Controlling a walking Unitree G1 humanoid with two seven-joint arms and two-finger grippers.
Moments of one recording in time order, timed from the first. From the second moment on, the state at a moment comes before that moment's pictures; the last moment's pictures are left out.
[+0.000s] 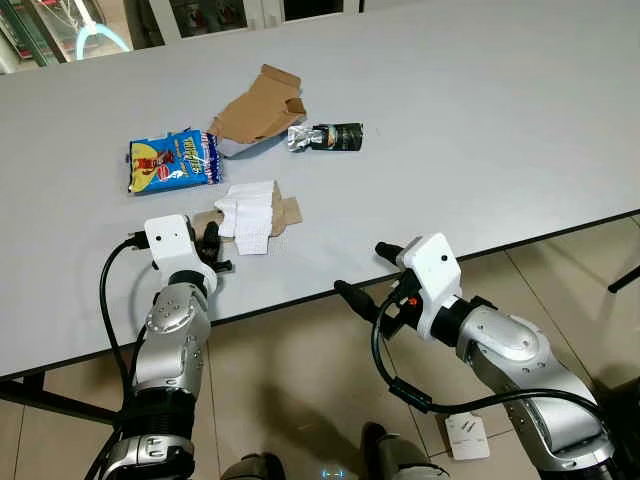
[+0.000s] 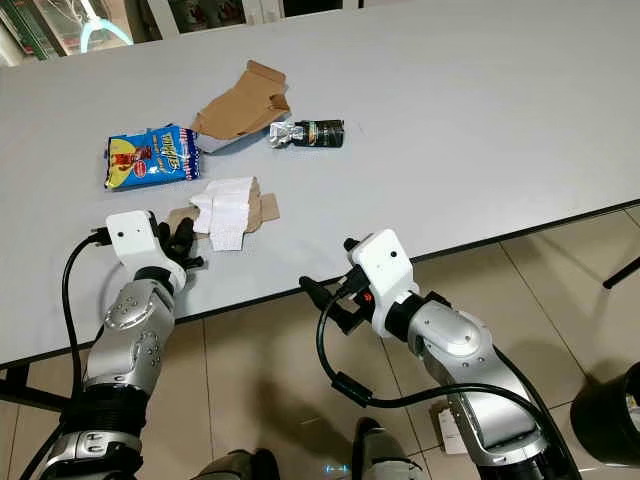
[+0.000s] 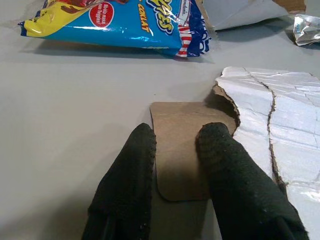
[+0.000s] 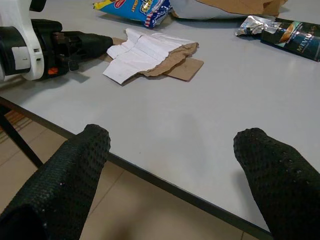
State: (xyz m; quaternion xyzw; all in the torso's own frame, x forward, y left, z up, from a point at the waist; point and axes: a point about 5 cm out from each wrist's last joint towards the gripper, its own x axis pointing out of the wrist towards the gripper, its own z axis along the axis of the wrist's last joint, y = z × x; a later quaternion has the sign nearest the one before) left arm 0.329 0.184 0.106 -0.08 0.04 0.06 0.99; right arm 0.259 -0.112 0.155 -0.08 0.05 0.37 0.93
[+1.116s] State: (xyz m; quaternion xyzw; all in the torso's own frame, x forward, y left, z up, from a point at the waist) left arm 0.321 0.165 0.162 -0.03 -0.10 0.06 0.99; right arm 0.259 -0.112 0.155 -0.08 0.05 0.37 0.93
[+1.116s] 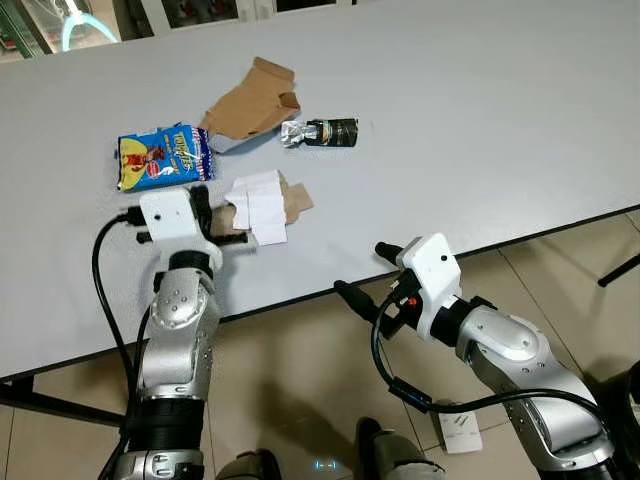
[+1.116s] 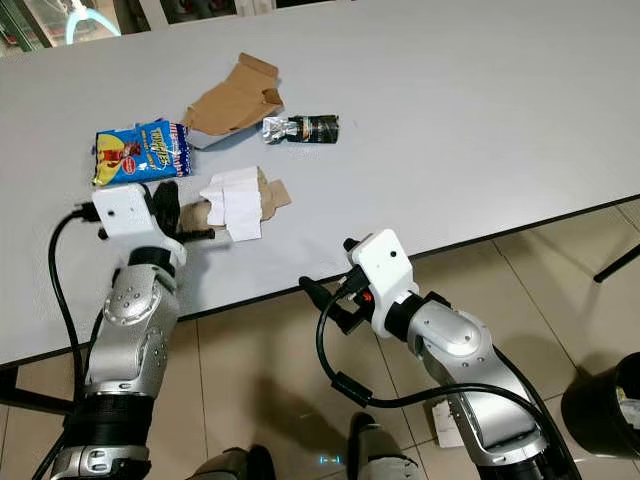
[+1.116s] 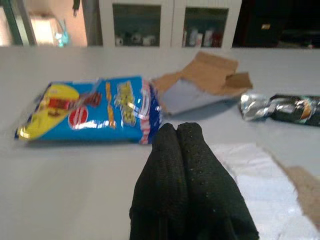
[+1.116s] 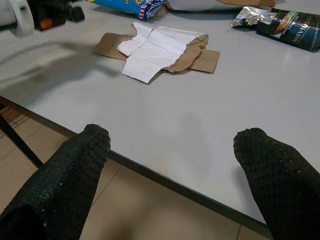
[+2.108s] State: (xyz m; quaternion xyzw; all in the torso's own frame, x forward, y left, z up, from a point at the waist) left arm 0.349 0.164 0.150 -0.01 -0.04 0.07 1.00; right arm 0.258 -0.112 0.154 -0.08 0.05 0.37 0.93
